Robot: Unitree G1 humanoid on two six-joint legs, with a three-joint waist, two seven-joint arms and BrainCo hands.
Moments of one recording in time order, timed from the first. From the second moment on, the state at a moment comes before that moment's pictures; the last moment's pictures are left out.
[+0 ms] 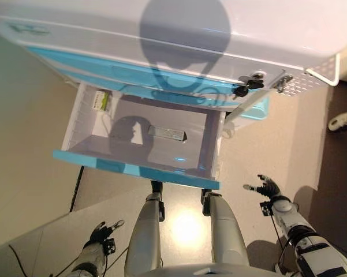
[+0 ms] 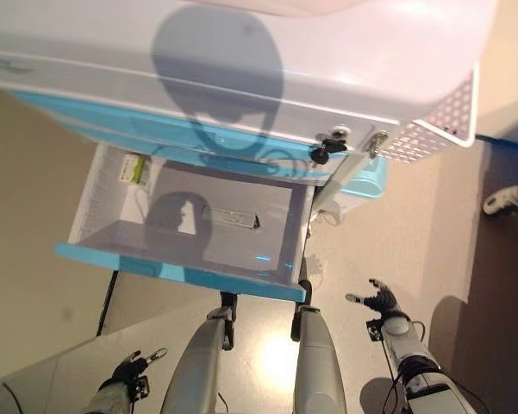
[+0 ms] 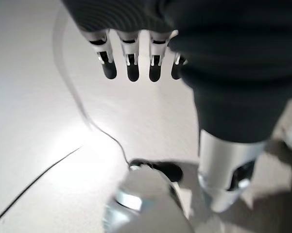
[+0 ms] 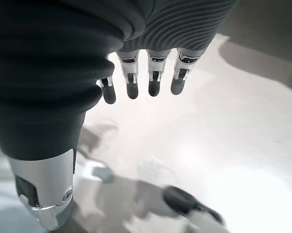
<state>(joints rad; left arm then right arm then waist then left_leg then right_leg) -0.09 0.29 0.01 1.19 -0.37 -0.08 0.07 -0.23 -0.46 0.15 0.88 0.11 -0.06 -0.12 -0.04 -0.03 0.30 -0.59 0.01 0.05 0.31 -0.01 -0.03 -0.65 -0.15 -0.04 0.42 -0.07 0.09</state>
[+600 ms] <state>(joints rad) -0.05 0.34 0.02 1.17 -0.29 -0.06 0.01 0.06 -1.23 0.26 -0.19 0.76 0.04 0.45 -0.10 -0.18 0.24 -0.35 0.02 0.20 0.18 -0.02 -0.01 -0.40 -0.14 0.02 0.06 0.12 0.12</state>
